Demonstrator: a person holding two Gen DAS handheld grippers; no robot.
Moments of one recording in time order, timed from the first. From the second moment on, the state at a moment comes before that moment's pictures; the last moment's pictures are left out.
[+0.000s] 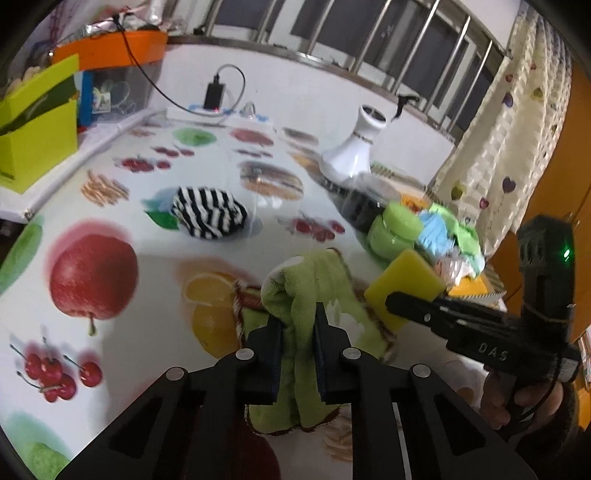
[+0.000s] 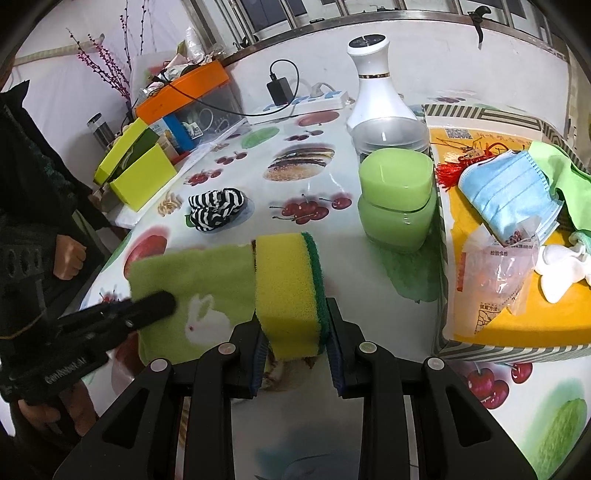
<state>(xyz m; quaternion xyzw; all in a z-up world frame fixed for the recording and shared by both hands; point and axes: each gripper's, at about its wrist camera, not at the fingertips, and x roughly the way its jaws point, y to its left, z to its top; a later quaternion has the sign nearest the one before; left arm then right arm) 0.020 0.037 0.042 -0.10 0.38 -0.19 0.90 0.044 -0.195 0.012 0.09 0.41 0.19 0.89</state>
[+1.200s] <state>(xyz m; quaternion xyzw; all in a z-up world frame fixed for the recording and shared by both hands) 0.023 0.044 0.031 -0.06 0.40 -0.15 0.90 0.042 -0.195 0.013 0.10 0.41 0.20 0.89</state>
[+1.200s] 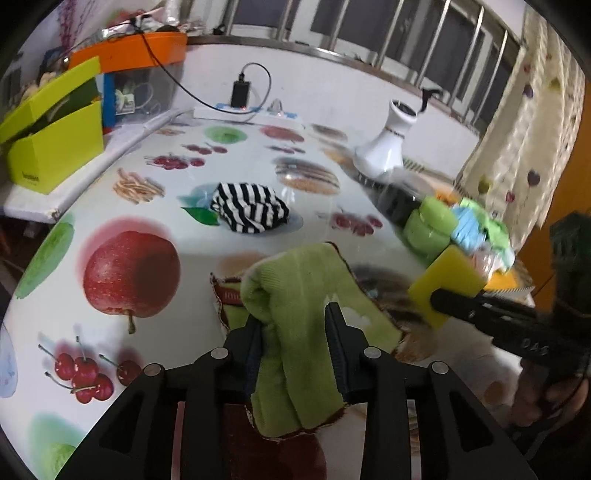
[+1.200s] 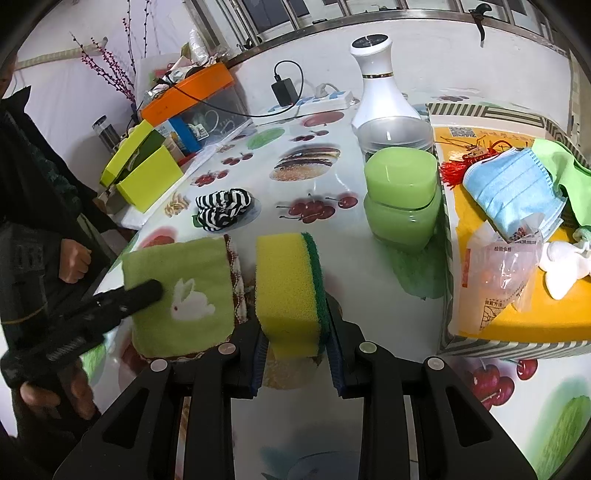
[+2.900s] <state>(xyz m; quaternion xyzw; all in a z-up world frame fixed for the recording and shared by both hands) 0.015 -0.066 0.132 0.00 0.29 -0.27 0.92 0.001 -0.282 0.085 0.11 0.32 0.12 0.93</state>
